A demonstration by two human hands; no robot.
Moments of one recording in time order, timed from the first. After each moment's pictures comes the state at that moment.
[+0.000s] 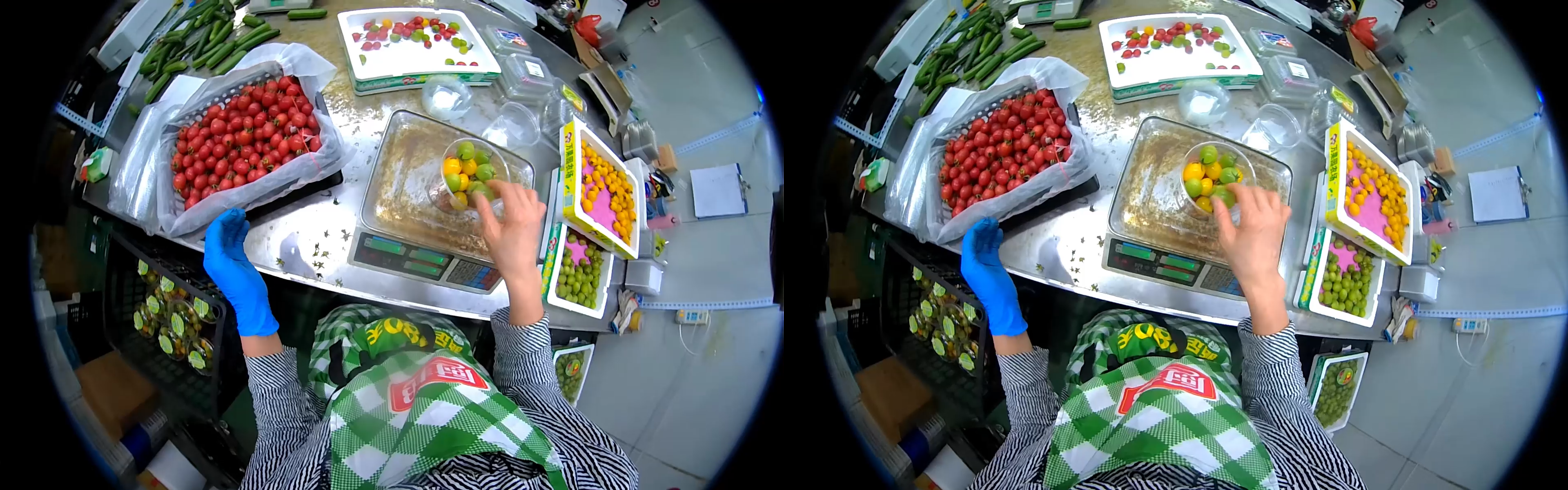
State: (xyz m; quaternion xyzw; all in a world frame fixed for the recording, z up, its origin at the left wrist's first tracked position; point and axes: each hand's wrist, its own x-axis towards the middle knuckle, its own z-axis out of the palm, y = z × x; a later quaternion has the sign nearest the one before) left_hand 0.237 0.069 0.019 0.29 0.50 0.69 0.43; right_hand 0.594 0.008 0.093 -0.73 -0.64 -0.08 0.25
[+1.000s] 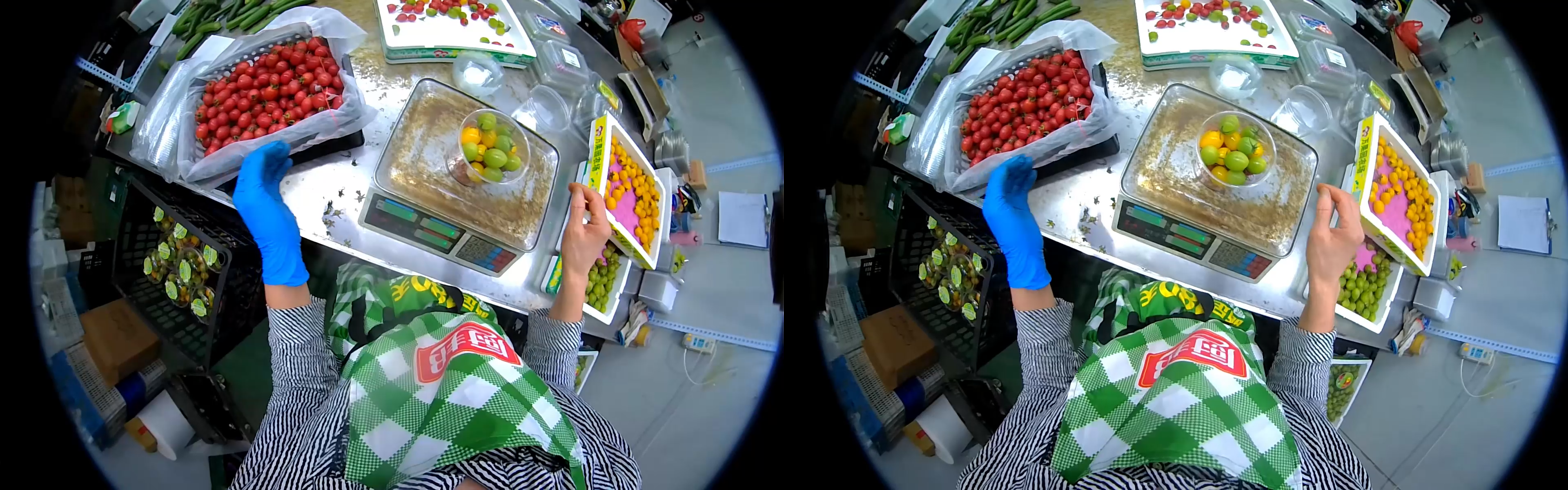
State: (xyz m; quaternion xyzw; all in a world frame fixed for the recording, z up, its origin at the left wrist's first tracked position) left_hand 0.294 0.063 0.052 0.29 0.49 0.69 0.45; right_hand 0.678 -0.034 0.092 -0.72 -0.53 -0.01 0.45
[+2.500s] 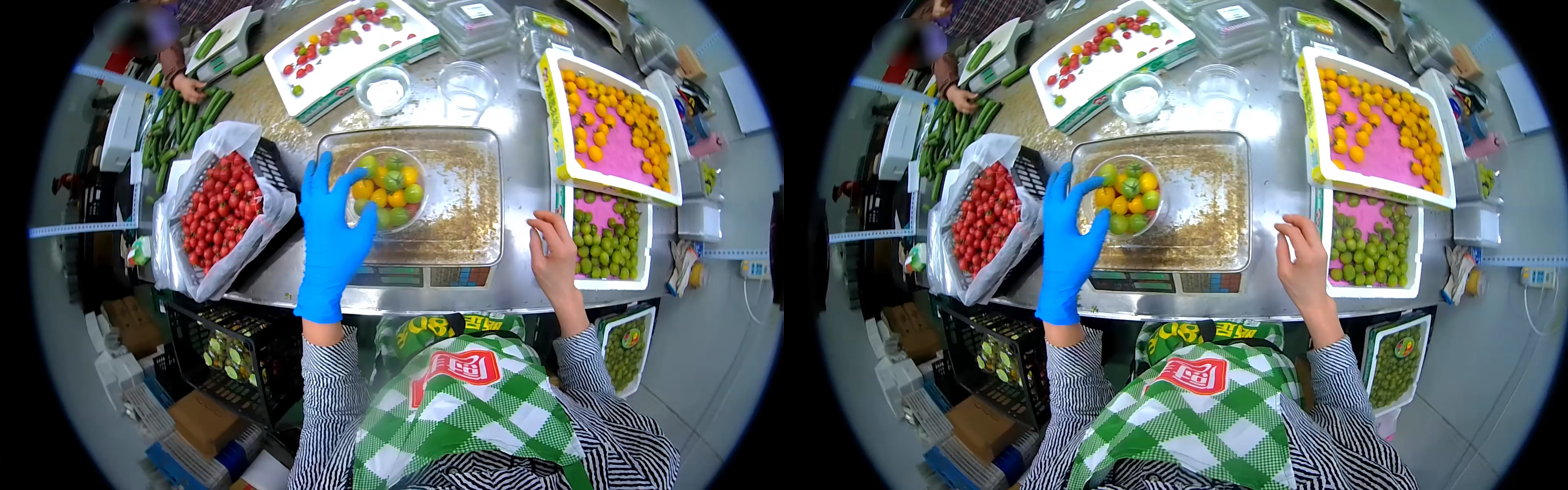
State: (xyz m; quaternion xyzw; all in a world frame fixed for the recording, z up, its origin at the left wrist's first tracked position) left_hand 0.493 0.089 0.087 0.85 0.42 0.27 0.18; right_hand 0.761 -0.102 0.019 -0.74 -0.53 0.07 0.40
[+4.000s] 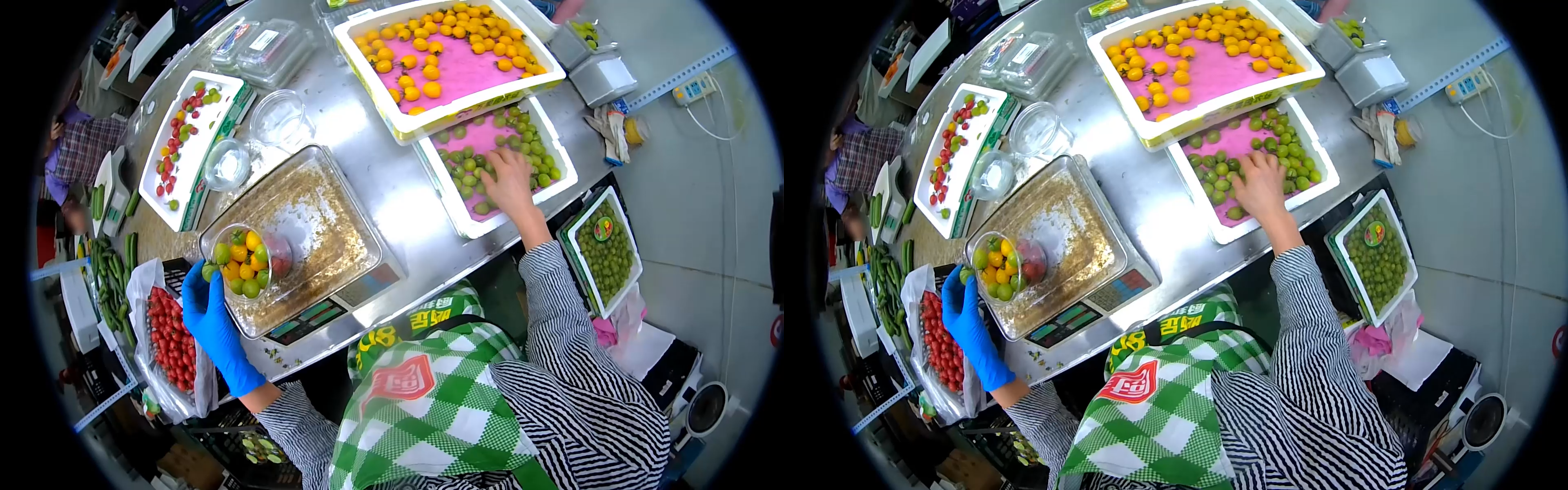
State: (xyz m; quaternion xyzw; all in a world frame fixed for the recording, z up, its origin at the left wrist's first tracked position) left_hand 0.501 0.099 0.084 0.65 0.48 0.36 0.46; right_hand 0.888 -0.202 -0.054 -0.92 -0.36 -0.03 0.15
